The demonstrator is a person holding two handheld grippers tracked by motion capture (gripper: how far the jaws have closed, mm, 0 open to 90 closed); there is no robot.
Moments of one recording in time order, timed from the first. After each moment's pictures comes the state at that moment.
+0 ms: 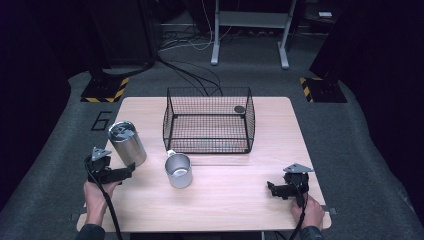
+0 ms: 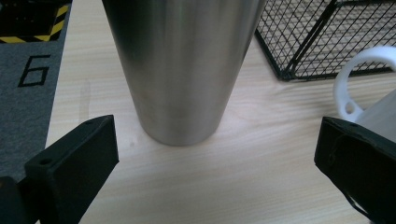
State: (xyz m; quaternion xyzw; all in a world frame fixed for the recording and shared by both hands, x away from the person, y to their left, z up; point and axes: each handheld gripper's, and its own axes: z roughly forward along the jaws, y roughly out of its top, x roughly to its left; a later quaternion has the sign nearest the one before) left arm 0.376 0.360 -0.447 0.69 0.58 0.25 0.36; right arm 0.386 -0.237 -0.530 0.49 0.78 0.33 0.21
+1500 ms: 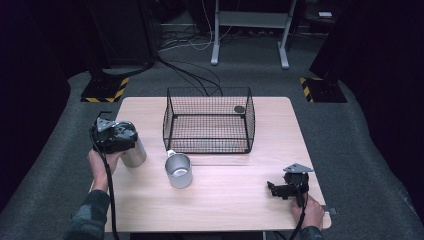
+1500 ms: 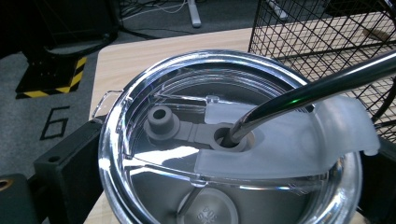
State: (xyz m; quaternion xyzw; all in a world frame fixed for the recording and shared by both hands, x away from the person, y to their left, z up) left arm 0.451 0.357 -0.419 0.68 0.54 0.31 0.39; right arm 0.386 -0.237 -0.530 0.49 0.78 0.33 0.21
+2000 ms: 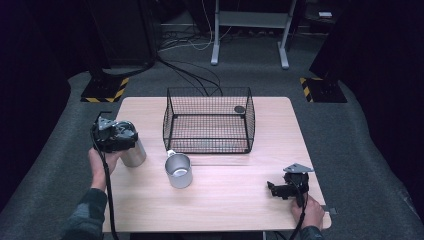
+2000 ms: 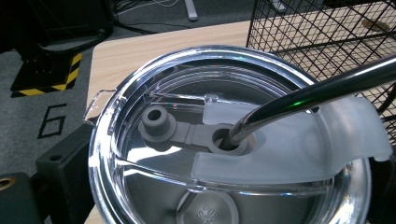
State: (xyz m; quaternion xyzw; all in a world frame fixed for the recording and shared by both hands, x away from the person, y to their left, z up) left arm 0.455 0.359 -0.418 0.69 0.55 0.30 0.38; right arm 0.386 -0.237 -0.530 0.49 0.78 0.33 0.21
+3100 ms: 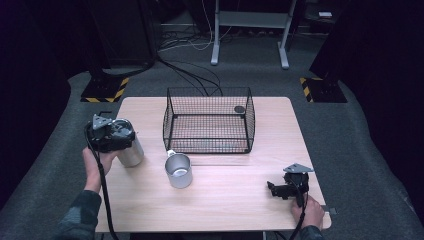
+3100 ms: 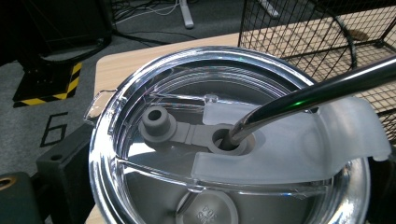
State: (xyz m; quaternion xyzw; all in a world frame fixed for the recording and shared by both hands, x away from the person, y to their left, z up) left arm 0.437 0.357 -0.389 0.69 0.53 0.31 0.38; right arm 0.386 -0.237 -0.530 0.49 0.78 0.33 0.21
